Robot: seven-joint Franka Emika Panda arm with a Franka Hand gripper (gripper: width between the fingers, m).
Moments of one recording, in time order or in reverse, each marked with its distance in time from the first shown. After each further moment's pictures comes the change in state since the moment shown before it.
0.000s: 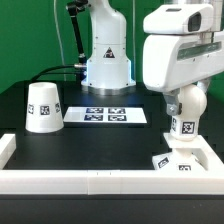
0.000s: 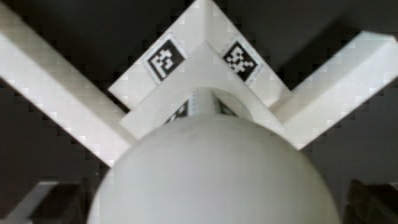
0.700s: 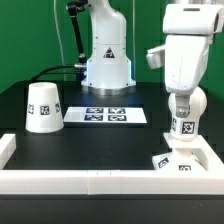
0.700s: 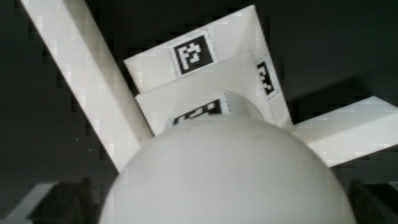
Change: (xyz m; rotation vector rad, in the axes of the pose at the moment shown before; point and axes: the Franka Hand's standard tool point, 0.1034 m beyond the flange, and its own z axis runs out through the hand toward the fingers) arm -0.002 0.003 0.001 -0.026 -0.034 -0.338
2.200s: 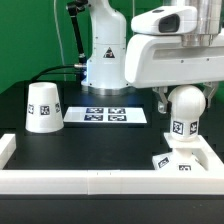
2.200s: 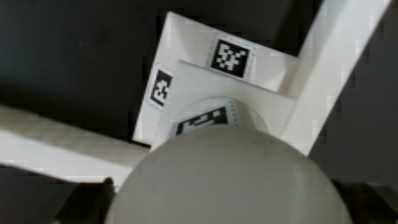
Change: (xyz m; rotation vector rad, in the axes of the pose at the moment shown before) arm -0.002 -0.001 0.002 0.030 0.016 1.002
